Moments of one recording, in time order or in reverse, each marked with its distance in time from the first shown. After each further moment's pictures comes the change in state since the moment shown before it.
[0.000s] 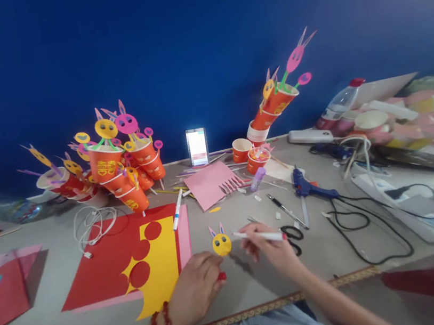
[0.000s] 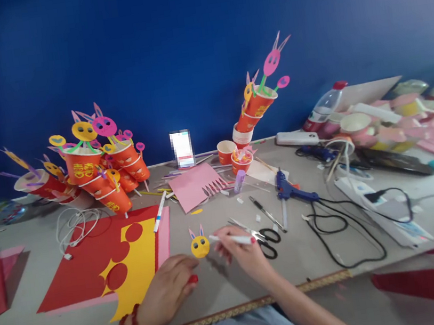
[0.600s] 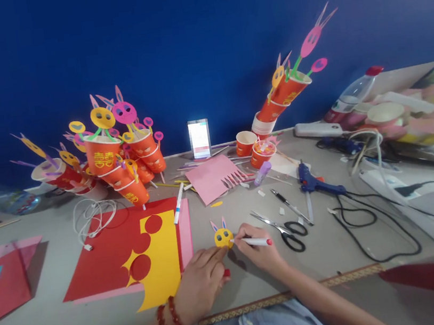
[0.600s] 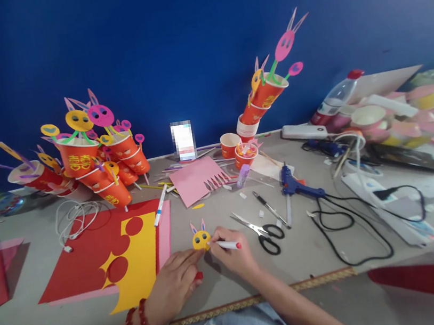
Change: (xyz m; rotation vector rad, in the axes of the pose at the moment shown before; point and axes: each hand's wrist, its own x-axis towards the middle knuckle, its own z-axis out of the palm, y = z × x) left_hand 0.001 -0.005 0.021 0.263 -0.078 0.105; right_hand 0.010 0.040 0.030 -0.444 0.043 -0.191
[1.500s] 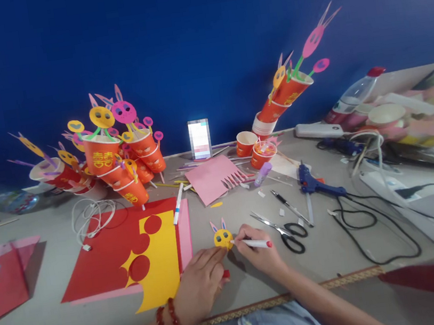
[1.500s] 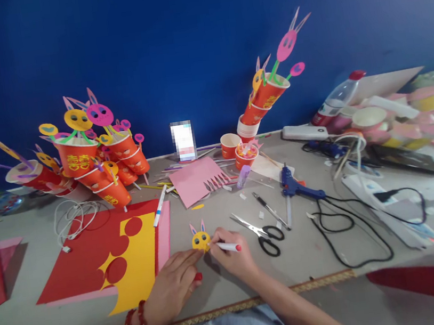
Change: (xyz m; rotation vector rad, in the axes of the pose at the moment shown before) left_hand 0.001 0.000 0.001 -0.003 0.058 0.007; right_hand 0.000 0.003 0.000 -0.095 0.007 -0.042
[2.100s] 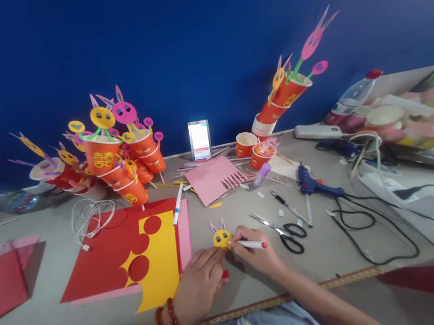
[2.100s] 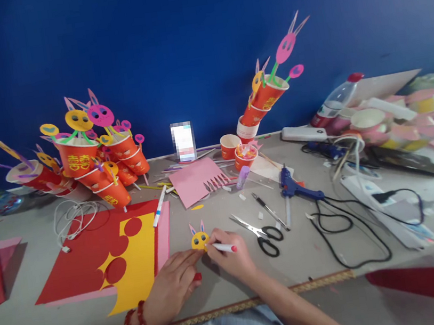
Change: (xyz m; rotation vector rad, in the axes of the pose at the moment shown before) left_hand 0.002 0.001 -0.001 0.014 0.020 0.018; right_hand 0.002 -0.004 -0.001 -0.035 -0.041 -0.029
